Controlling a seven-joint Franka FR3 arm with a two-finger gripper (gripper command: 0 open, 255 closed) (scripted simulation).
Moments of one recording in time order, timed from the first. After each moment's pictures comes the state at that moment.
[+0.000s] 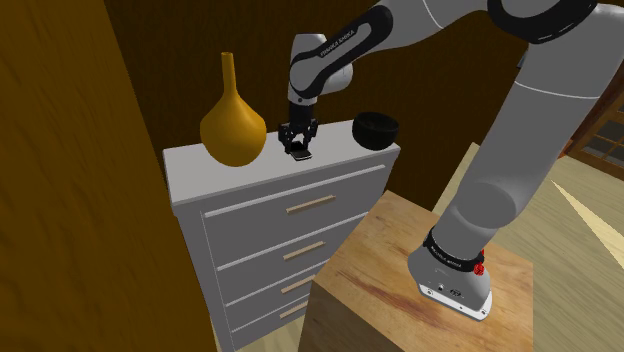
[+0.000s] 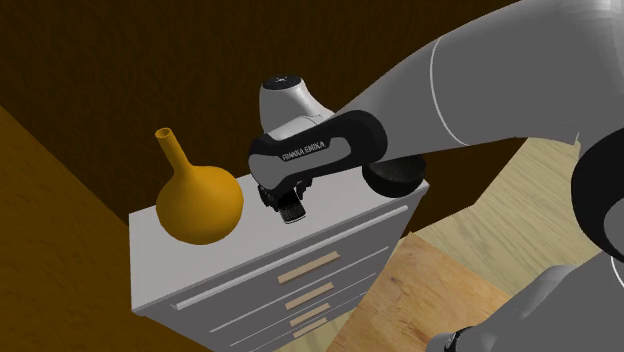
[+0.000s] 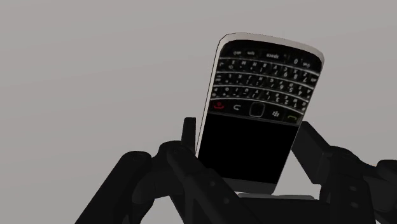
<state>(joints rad) -0.13 0.08 0.11 -2.25 0.07 2.31 0.20</state>
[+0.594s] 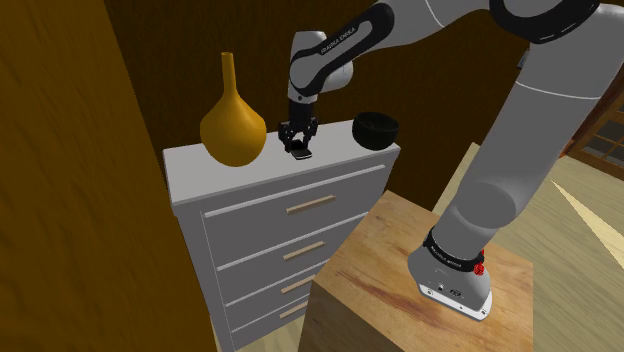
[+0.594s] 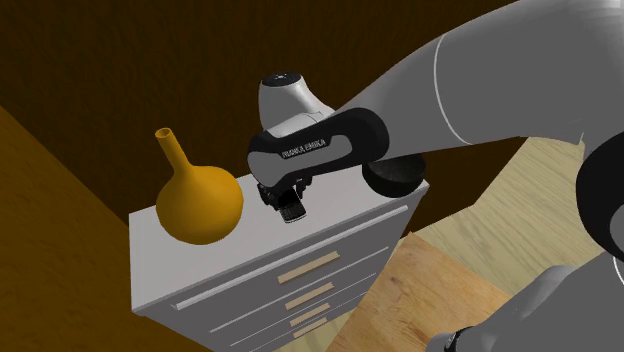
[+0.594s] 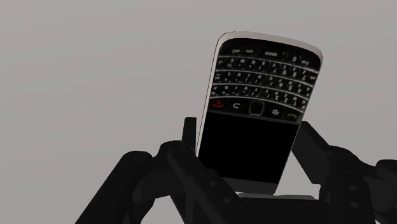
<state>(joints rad) -0.13 0.07 0.11 -2.24 0.07 2.30 0.20</state>
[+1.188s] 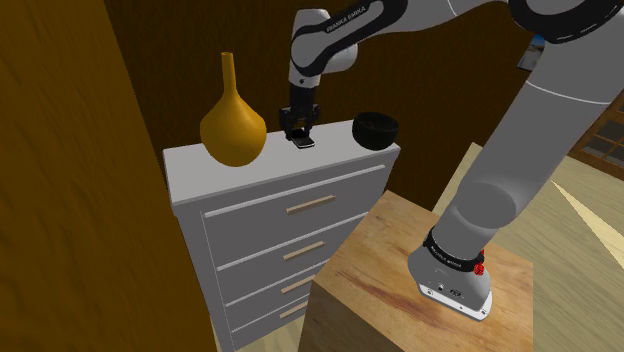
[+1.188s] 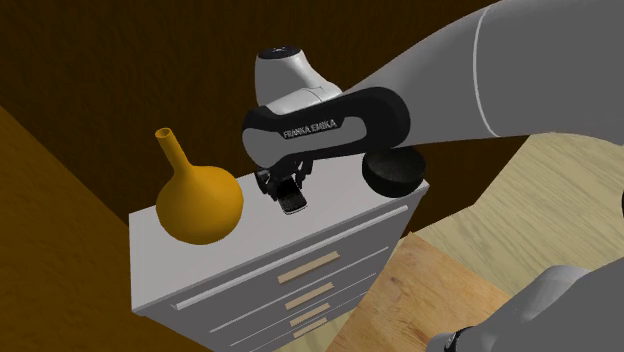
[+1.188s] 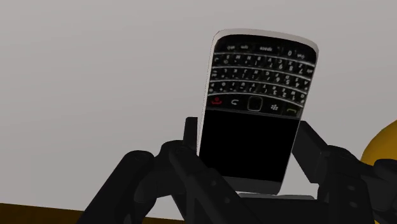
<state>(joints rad) -0.13 0.00 0.11 -2.19 0.08 2.18 0.21</state>
